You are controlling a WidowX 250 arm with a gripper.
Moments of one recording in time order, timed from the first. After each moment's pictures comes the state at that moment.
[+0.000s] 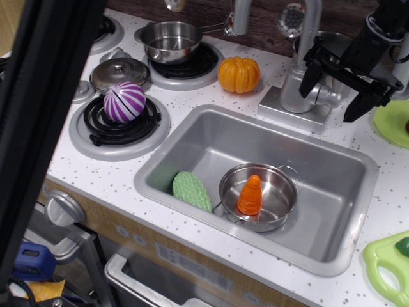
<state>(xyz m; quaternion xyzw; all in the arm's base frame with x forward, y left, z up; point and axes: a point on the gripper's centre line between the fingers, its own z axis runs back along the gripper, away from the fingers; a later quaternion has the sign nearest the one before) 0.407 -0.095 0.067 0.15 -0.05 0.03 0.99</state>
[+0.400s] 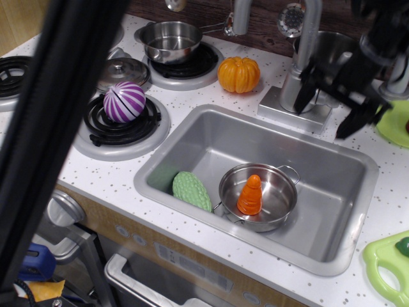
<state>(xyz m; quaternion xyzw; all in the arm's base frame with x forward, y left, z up) 0.403 -0.091 0.036 0.17 -0.03 0.03 0.99</state>
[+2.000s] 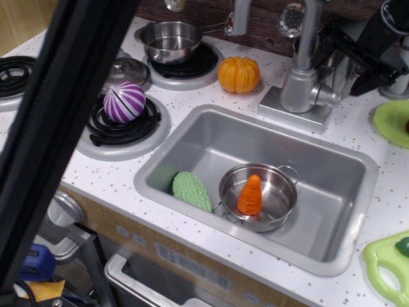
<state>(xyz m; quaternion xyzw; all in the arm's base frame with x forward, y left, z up) 0.452 -0.091 0.087 0.21 -0.16 0.01 0.97</state>
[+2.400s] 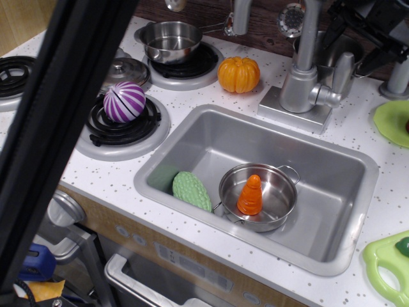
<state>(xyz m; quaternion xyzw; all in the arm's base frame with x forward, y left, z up) 0.464 -0.089 0.101 0.20 -0.17 0.01 0.96</state>
